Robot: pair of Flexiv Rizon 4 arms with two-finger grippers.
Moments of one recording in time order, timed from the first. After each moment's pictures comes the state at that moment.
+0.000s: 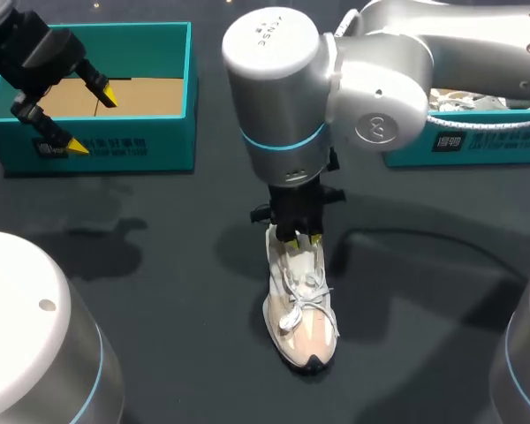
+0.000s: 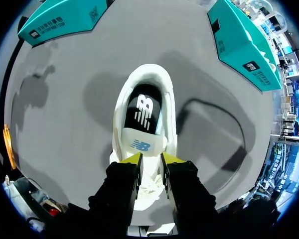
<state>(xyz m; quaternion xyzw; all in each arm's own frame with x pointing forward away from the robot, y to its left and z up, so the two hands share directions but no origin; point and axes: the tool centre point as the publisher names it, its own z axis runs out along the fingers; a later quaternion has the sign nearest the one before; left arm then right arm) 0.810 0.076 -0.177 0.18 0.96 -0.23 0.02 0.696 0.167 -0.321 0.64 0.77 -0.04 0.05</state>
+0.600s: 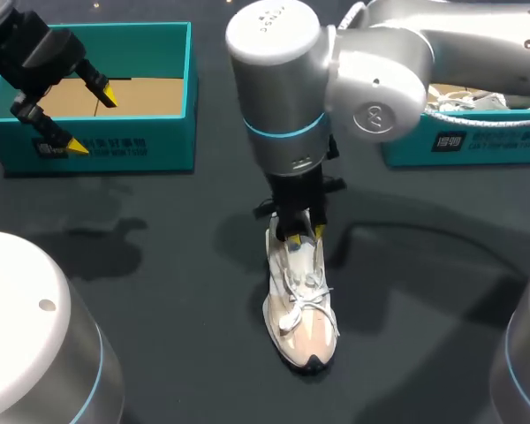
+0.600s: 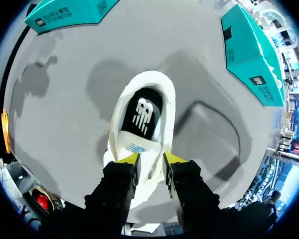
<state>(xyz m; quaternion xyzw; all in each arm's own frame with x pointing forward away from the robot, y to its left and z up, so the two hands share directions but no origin) 0.810 0.076 -0.177 0.18 0.96 -0.23 0.02 0.704 0.160 -0.312 0.58 0.81 -0.06 0.05</state>
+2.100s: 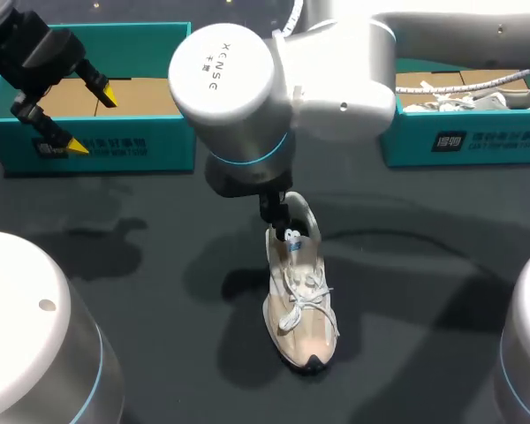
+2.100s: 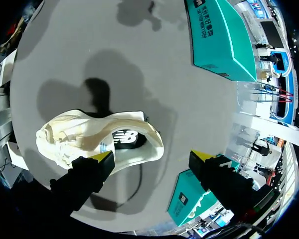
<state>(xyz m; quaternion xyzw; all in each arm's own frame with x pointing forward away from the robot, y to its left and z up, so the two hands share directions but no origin) 0.810 0.076 -0.177 0.18 0.96 -0.23 0.02 0.768 0.190 -0.274 -0.01 0.98 -0.09 0.19</state>
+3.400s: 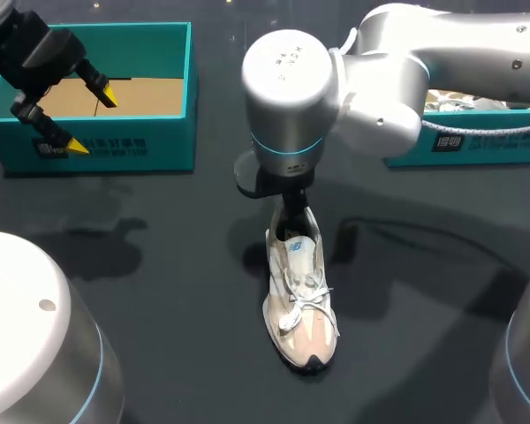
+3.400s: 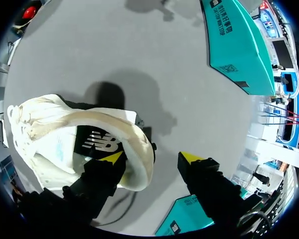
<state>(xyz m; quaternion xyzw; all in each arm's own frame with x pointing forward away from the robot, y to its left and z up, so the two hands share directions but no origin) 0.810 0.076 -0.177 0.18 0.96 -0.23 0.02 0.818 0.170 -0.347 -0.09 0.98 -0.04 0.15</state>
